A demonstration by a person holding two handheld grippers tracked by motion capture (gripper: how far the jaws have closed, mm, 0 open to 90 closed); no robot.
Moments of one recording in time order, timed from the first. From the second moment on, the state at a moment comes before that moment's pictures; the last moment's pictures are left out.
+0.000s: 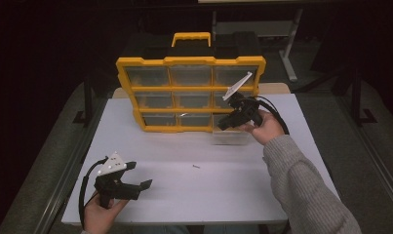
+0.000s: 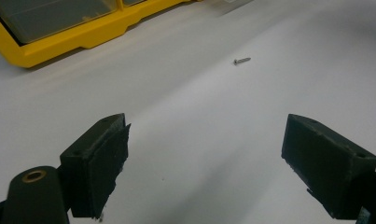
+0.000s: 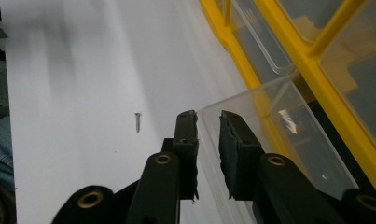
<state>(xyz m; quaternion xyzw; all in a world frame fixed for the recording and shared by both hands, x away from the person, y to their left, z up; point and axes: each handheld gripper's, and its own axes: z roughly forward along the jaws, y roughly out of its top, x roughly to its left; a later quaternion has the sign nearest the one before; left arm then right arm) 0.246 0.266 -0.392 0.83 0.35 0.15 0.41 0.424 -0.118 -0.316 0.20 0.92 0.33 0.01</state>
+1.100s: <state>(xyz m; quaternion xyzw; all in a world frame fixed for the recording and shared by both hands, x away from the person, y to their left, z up) 0.245 0.266 -0.391 0.82 0.35 0.15 0.42 0.390 -0.070 -0.338 0.15 0.93 0.33 -0.01</state>
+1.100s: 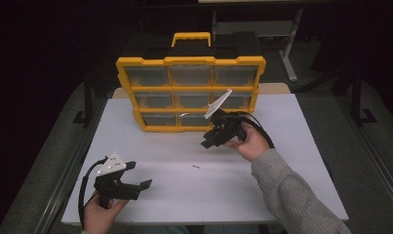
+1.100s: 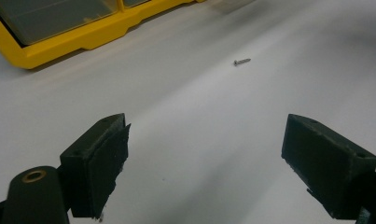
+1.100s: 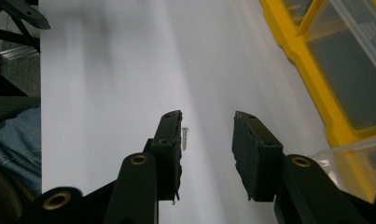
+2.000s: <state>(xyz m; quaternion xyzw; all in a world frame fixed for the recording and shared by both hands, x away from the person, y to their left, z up) 0.246 0.267 -0.391 0.83 0.35 0.15 0.42 0.379 -0.034 -0.397 0.14 0.95 0.29 -0.04</state>
